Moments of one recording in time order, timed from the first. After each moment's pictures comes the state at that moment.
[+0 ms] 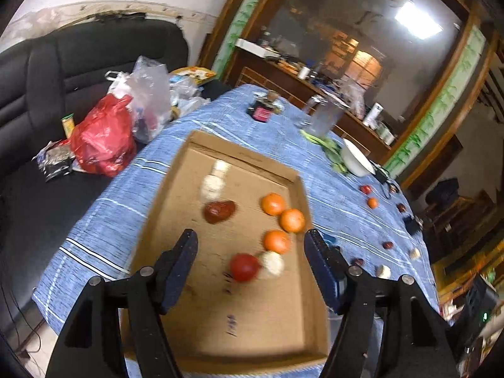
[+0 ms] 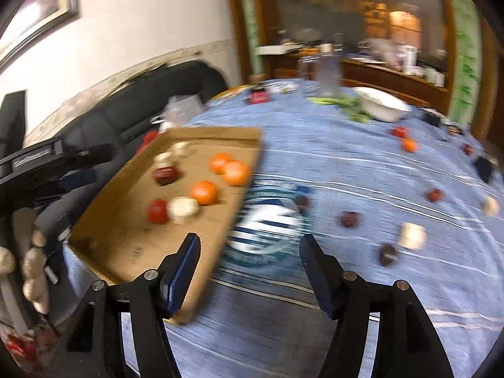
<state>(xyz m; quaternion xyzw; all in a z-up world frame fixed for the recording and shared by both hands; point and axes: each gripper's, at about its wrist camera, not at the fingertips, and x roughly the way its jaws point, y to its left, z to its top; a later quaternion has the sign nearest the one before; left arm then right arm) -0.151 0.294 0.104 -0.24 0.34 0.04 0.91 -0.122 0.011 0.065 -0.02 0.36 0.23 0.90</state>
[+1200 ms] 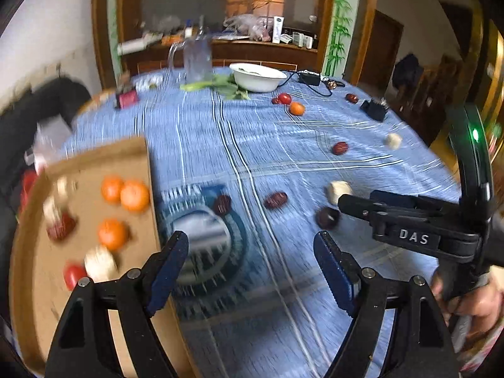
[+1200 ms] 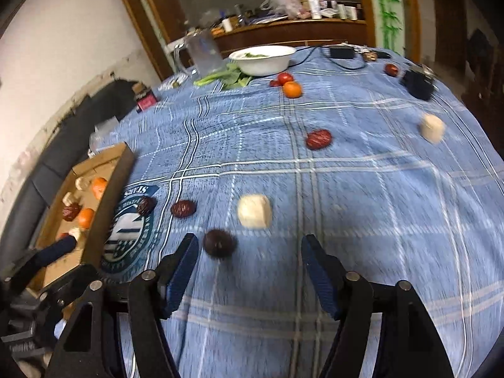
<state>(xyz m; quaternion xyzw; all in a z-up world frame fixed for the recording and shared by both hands) -0.082 0.090 0.065 0.02 0.39 -0.08 0.91 -0.034 -0.102 0.018 0.08 0.44 0.14 0.88</state>
